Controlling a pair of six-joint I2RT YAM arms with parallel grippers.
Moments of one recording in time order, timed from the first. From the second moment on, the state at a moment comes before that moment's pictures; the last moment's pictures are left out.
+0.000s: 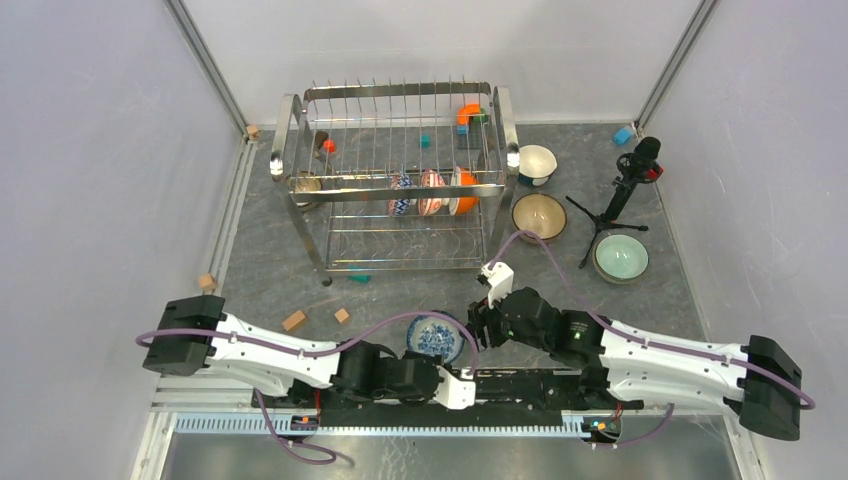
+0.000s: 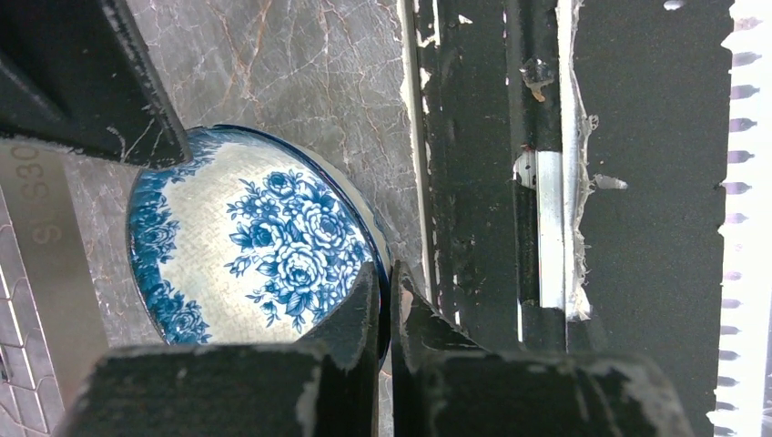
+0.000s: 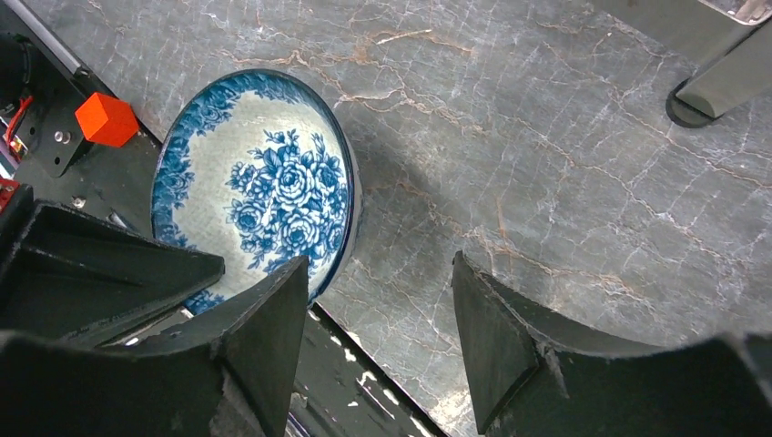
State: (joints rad) left arm -1.65 1.19 0.58 -0.22 -0.34 0.29; right arm 1.16 0.86 0.43 -0.18 0.18 0.50
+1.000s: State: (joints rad) left arm -1.68 1.31 0.60 -0.20 -0.42 0.29; right arm 1.17 1.09 0.43 -0.04 0.13 0.54
